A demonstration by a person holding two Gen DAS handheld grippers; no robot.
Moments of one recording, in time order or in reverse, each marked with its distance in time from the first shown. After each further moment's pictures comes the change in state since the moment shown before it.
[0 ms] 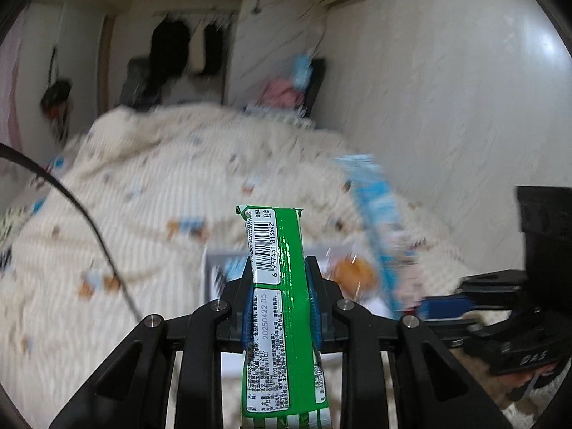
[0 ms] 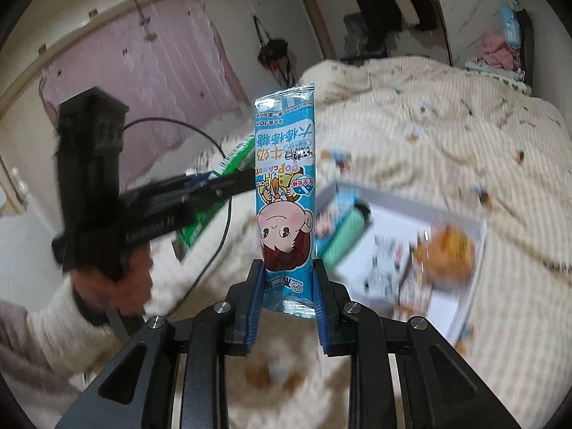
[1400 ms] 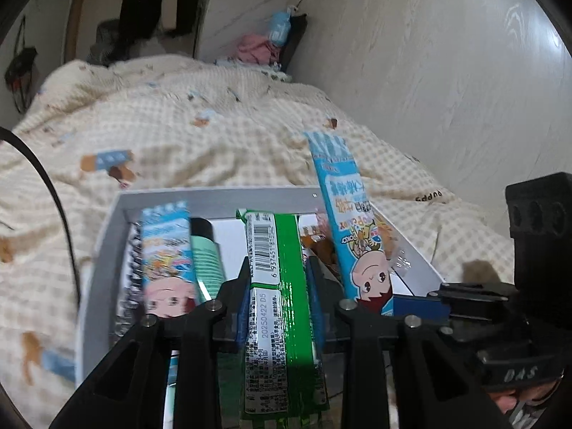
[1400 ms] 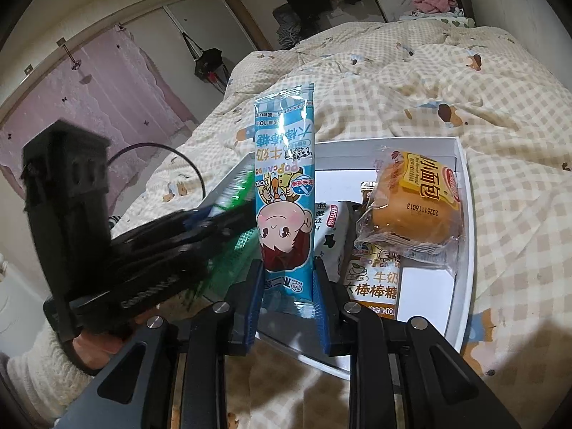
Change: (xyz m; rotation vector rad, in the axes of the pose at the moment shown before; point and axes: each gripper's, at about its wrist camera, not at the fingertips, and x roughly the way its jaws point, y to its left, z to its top) left arm 0.129 -0.010 -0.063 -0.023 0.177 -0.117; right arm 0.059 -0.082 -0.062 0.236 0.028 -0.088
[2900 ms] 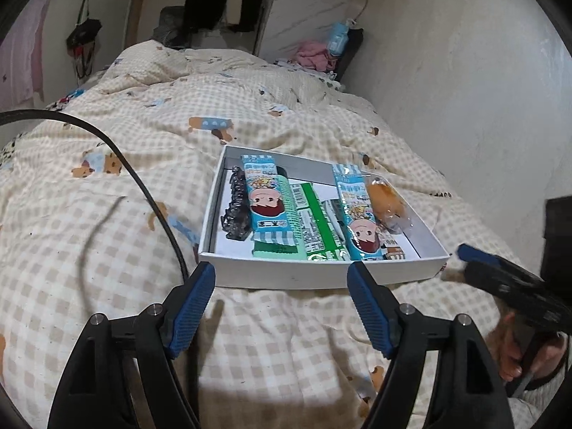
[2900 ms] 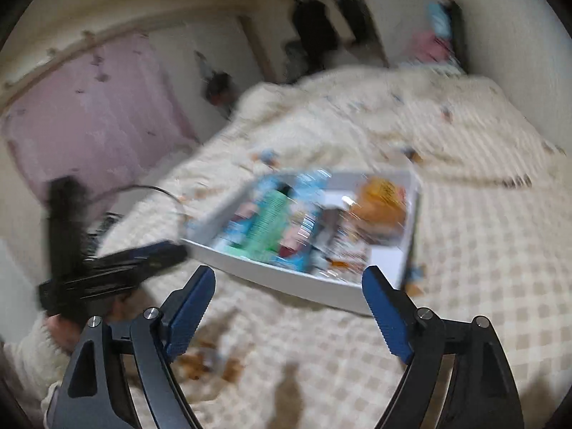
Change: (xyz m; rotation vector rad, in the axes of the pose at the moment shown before) left arm -0.108 0.013 -0.058 -0.158 -0.028 0.162; right arm -0.072 0.022 -0.038 -0.057 -0.104 -0.106
